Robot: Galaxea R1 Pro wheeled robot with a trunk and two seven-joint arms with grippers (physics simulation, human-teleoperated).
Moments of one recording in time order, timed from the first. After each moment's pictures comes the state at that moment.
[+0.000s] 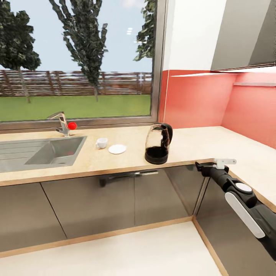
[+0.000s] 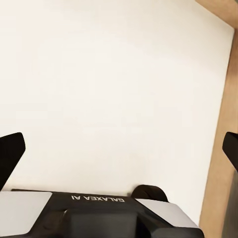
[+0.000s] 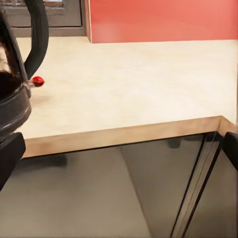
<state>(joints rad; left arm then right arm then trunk) -0.29 0.07 -0.26 -0.03 0.76 -0.02 -0.52 -0.54 -0.50 0.29 -1.51 -0.61 0.39 -0.30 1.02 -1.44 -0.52</state>
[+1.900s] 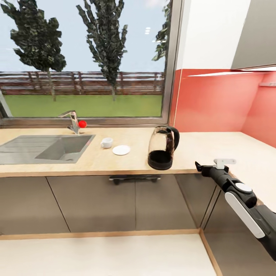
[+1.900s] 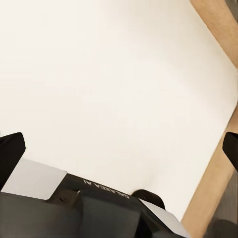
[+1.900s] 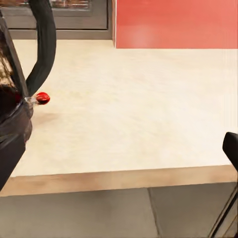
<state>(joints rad) -0.19 0.11 -0.06 -0.03 0.76 -0.02 -0.53 -0.54 -0.50 0.29 -1.51 -0.61 0.39 -0.30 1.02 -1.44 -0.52</state>
